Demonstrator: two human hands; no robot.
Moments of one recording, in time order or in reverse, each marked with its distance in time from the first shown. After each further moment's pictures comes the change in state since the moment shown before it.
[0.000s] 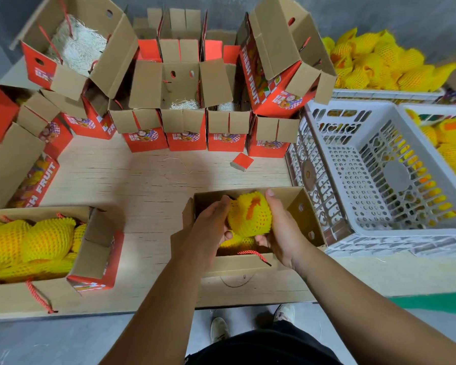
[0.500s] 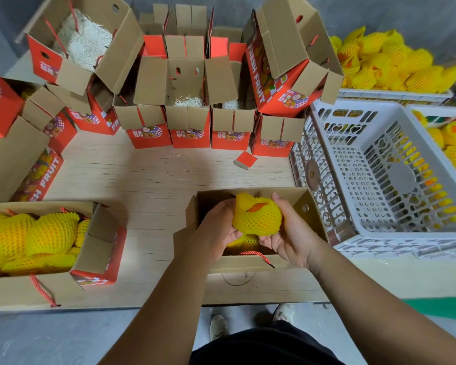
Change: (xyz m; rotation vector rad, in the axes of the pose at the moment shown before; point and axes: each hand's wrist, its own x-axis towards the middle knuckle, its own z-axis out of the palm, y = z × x) left_hand 0.036 -0.014 0.009 -0.069 0.150 -0.198; right_hand 0.002 -0.004 -0.019 0.240 -0.281 0.157
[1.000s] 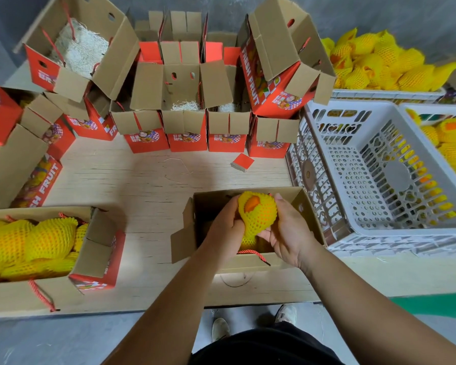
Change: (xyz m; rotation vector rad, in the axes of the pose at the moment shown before) left_hand -0.037 -0.007 -0.001 0.752 -0.247 0.693; right_hand 0.006 0.002 0.000 0.047 0.157 -0.173
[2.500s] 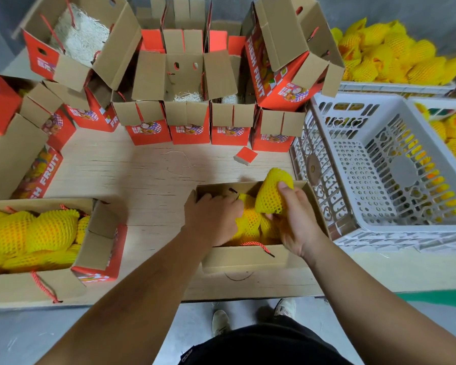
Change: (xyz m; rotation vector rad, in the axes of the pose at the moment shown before) left_hand 0.022 -0.020 -0.038 1.210 -0.076 0.216; right_hand 0.004 -0.006 0.005 0.002 0.217 -0.182
